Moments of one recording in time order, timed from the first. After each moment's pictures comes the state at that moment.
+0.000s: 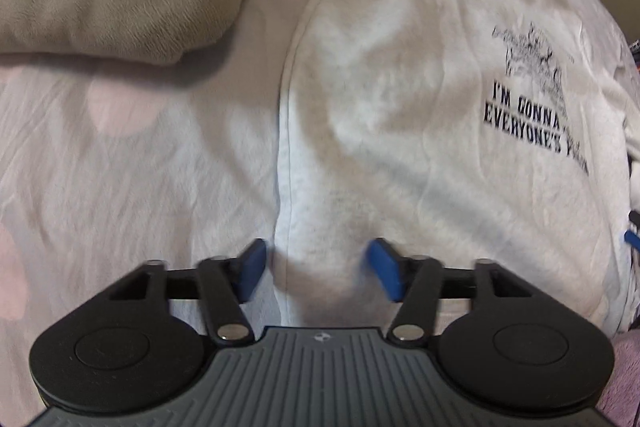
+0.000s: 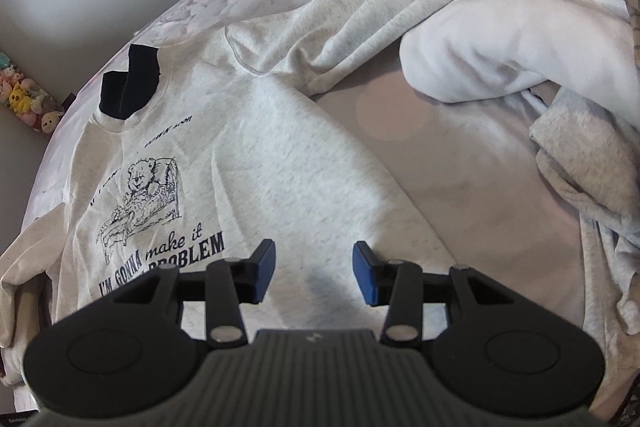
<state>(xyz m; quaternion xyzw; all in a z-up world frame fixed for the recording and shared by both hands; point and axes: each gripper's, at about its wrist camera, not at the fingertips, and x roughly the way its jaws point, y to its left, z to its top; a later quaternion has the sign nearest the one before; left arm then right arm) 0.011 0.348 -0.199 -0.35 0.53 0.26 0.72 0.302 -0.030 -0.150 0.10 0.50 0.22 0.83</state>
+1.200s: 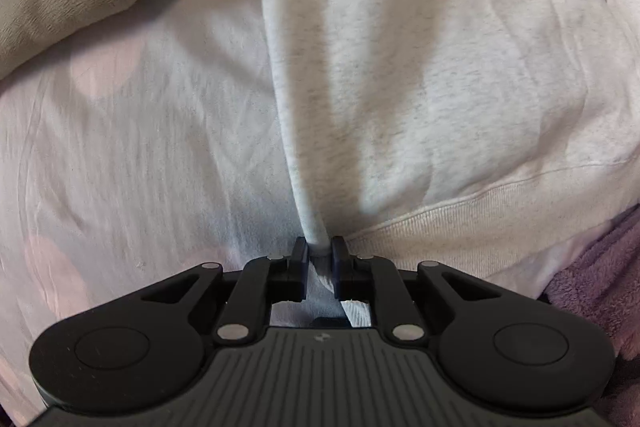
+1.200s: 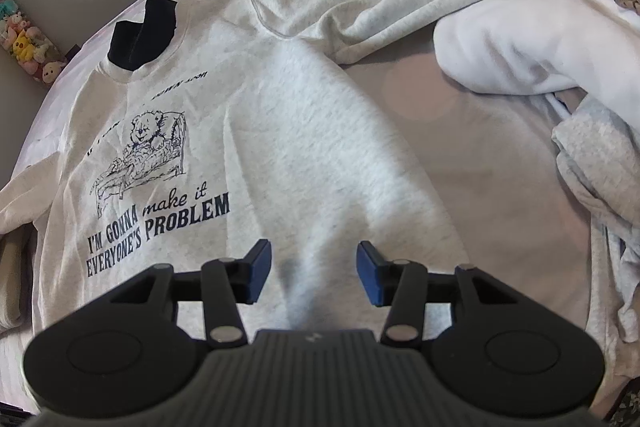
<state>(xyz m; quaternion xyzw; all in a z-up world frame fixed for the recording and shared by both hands) 0.014 0.327 -0.210 -0.22 0.70 0.18 0.66 0.293 -0.009 -0.153 0.04 0.52 0.24 0.82</state>
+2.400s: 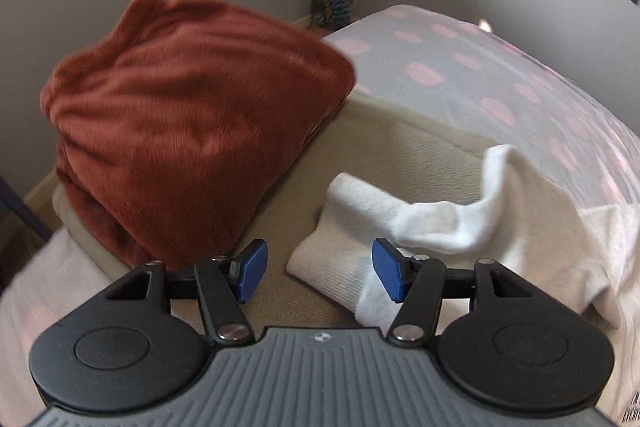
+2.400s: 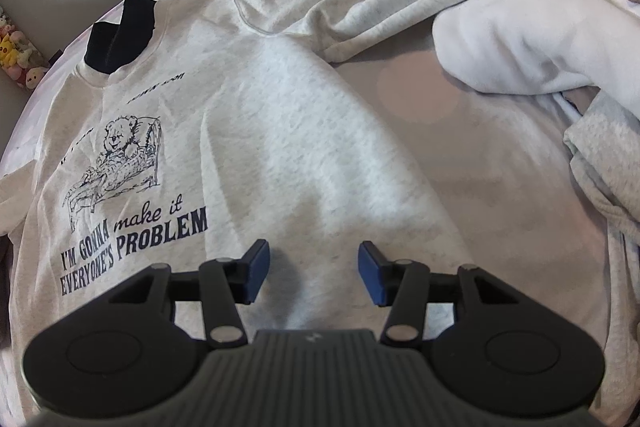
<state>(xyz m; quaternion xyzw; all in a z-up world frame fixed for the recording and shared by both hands) -0.112 0.625 -0.128 -0.29 0.32 0.51 0.74 0.306 0.007 -0.174 0.03 0.51 0.22 0.83</state>
